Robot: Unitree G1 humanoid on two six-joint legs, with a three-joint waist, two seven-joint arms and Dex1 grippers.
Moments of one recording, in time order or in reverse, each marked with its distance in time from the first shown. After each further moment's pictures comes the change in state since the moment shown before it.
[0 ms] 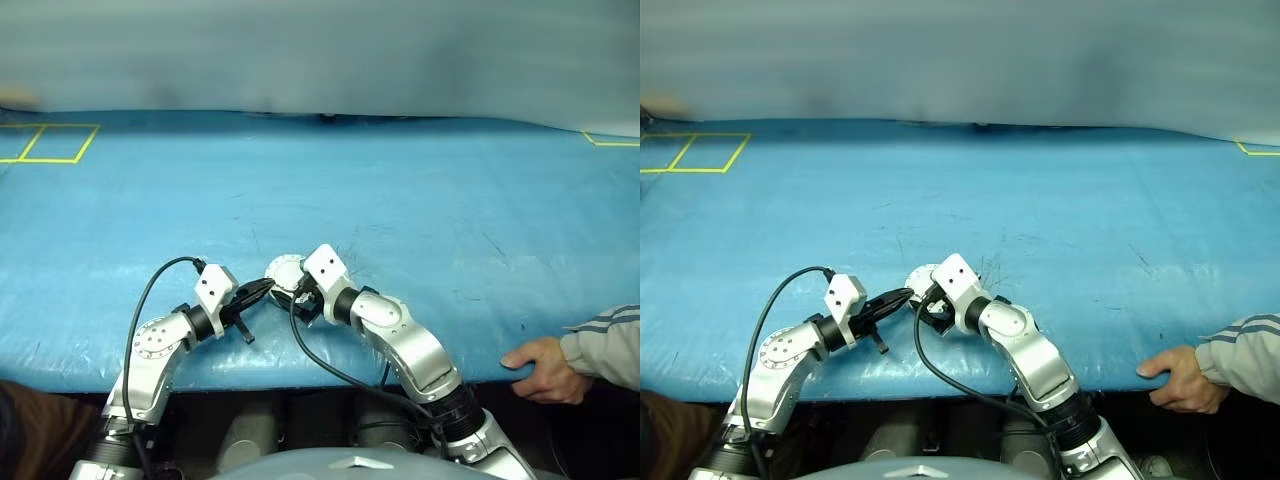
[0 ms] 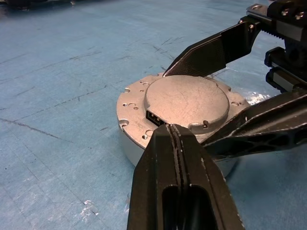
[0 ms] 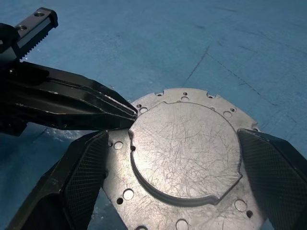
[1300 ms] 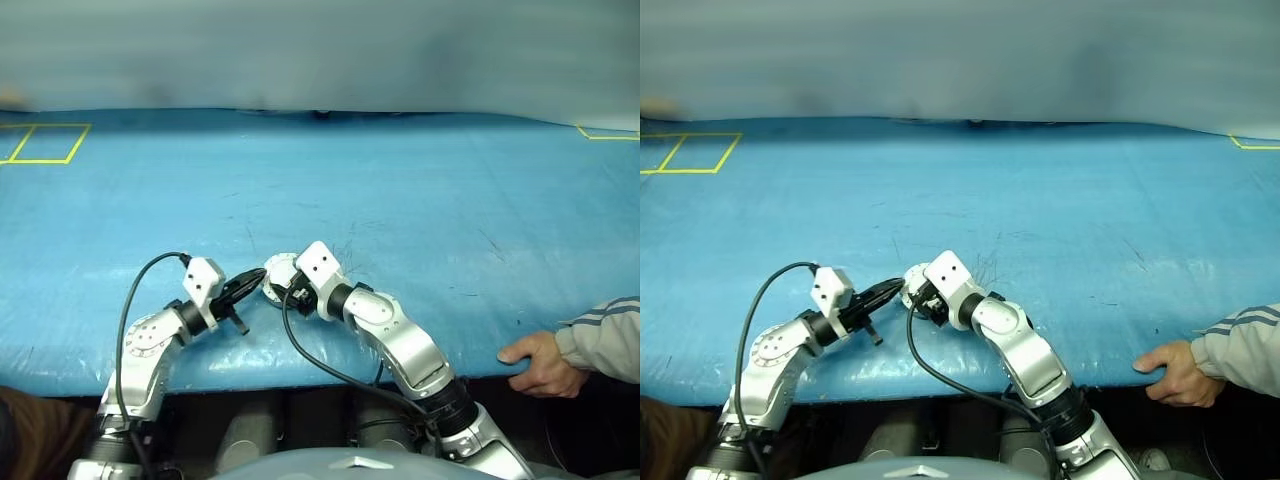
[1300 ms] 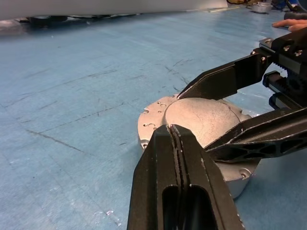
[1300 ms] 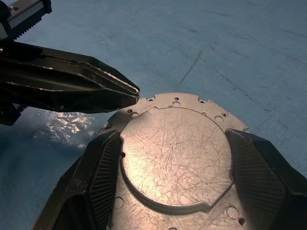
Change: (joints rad) left arm -0.027 -0.014 0.032 0.022 -0.050 -0.012 0.004; right arm -0.051 0.008 0.058 0.049 -0.062 -0.015 -0.049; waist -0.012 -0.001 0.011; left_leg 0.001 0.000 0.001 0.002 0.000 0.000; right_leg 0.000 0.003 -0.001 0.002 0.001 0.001
